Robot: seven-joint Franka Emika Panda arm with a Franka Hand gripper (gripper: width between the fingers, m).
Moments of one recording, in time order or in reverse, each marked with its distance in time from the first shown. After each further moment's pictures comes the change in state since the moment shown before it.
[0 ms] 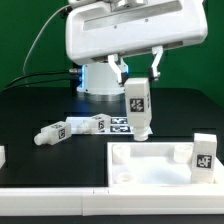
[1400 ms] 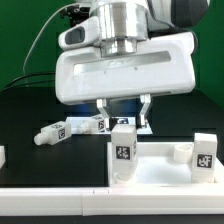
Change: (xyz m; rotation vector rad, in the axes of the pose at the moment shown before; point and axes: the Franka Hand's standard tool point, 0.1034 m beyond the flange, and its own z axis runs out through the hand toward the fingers) arm -0.007 0.024 0.063 -0.043 0.000 0.003
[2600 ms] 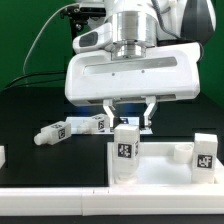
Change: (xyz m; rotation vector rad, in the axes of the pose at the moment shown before) arm -0.015 -0.006 -0.001 -0.041 0.174 0.025
